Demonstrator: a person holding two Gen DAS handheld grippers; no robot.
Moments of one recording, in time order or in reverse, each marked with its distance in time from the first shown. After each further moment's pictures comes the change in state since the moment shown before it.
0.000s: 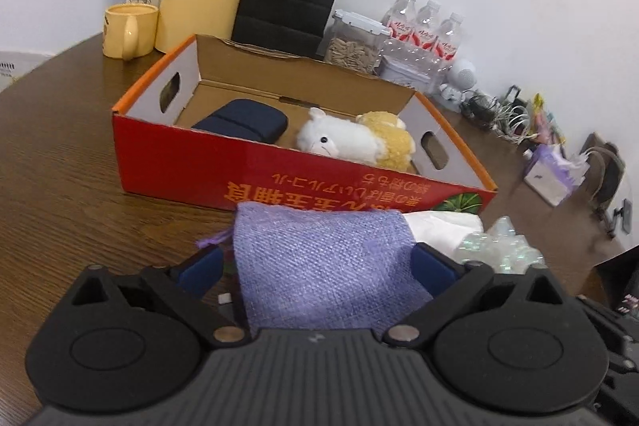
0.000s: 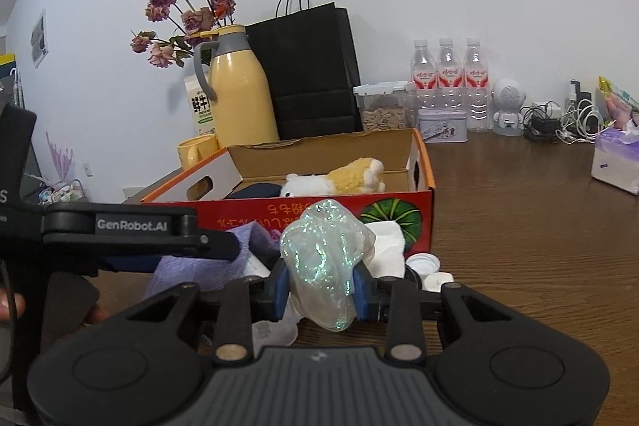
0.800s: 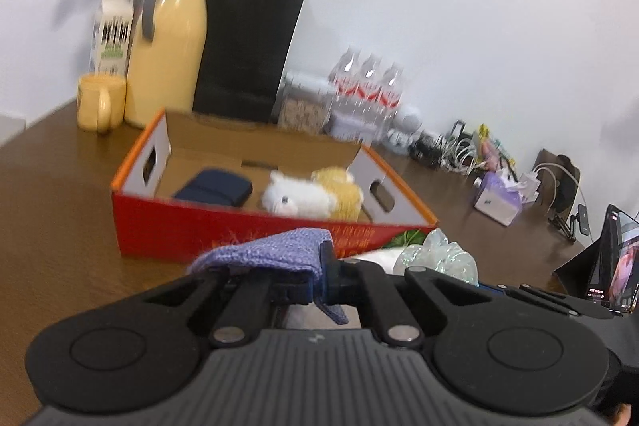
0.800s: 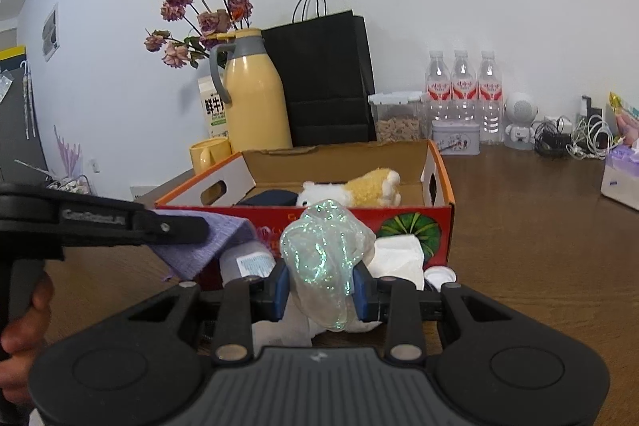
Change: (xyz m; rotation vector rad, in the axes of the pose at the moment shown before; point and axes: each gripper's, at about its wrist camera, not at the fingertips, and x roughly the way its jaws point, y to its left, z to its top) left arm -0.053 -0.005 0.005 0.125 -0.184 -0.108; right arm -0.005 0.015 0.007 -0.043 -0.032 0.006
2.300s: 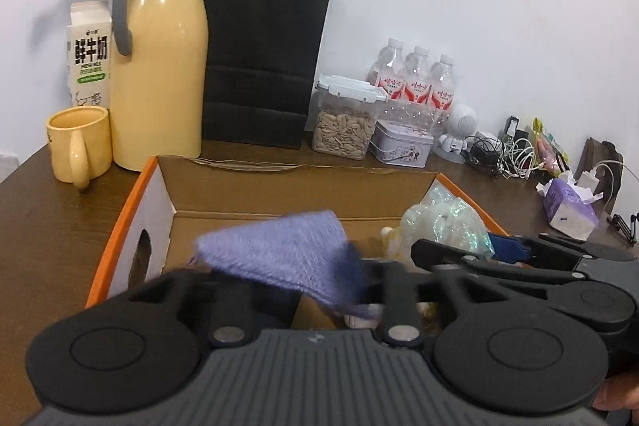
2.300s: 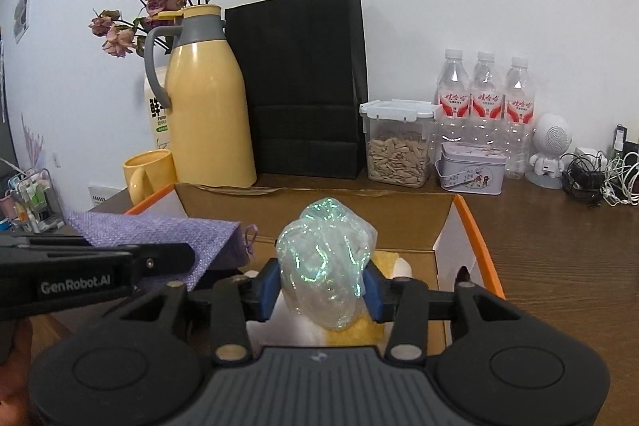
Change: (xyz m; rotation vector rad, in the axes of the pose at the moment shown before) left arm 0.132 0.047 0.063 0.066 0.035 0.074; right arm 0.169 -0.019 0.078 -0.042 0.037 -0.076
